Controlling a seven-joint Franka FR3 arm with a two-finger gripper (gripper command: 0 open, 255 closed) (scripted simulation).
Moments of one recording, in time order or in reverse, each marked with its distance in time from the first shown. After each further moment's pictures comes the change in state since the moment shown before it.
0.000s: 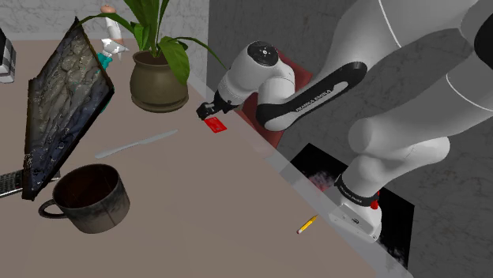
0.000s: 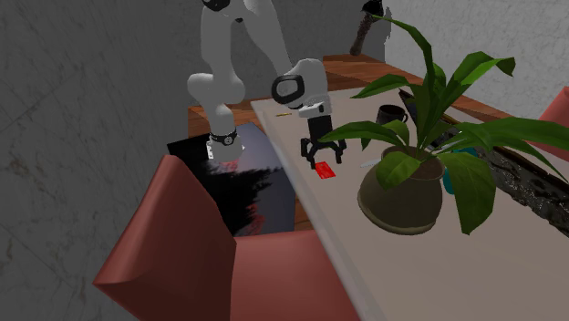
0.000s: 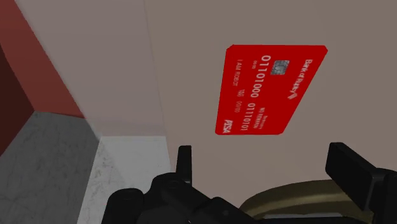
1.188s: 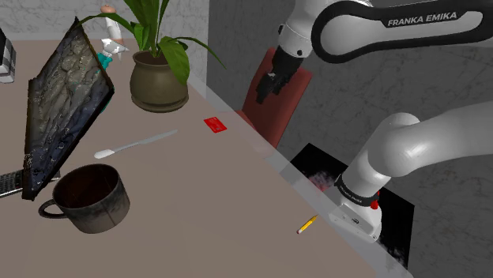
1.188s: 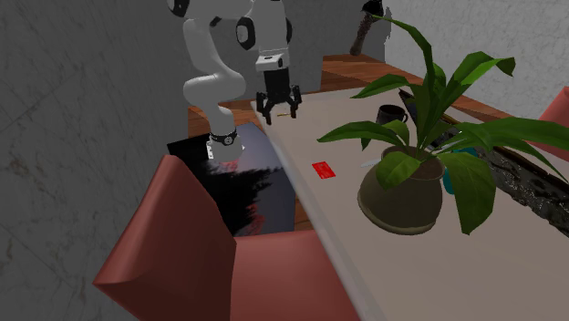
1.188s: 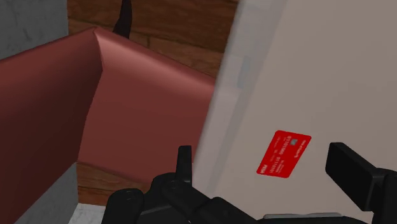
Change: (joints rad) arm 0.901 -0.463 -1.019 -0.098 0.527 -0.802 -0.849
